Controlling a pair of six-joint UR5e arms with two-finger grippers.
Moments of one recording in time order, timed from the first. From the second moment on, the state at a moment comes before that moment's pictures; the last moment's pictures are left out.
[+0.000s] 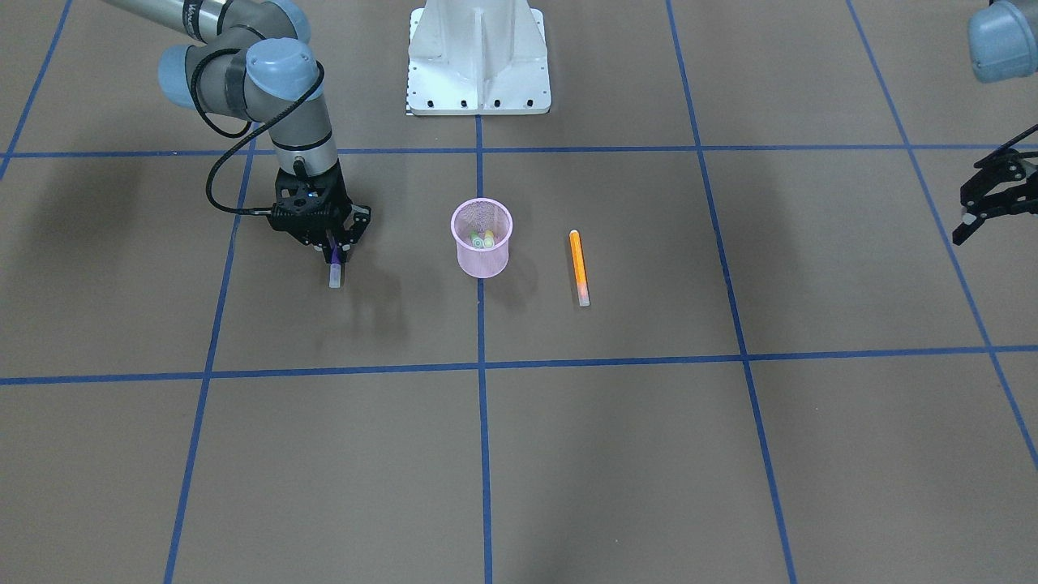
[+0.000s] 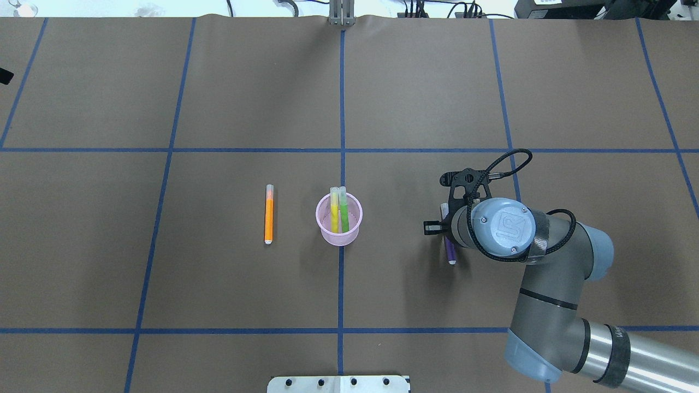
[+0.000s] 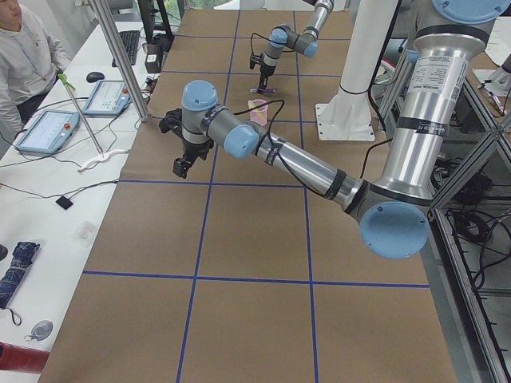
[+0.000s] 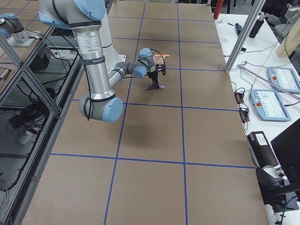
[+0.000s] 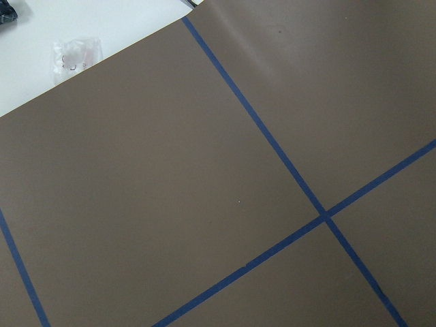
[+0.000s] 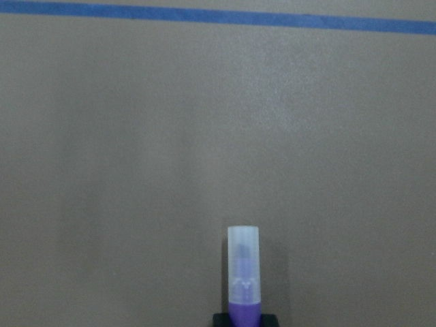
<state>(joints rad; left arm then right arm) -1.35 -1.78 -1.84 -1.72 -2.33 -0.03 0.44 -1.26 1.81 -1.32 1.55 1.23</state>
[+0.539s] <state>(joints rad) -1.35 -1.78 -1.84 -1.72 -2.33 -0.03 0.43 -1.17 1.91 -1.31 1.16 1.23</state>
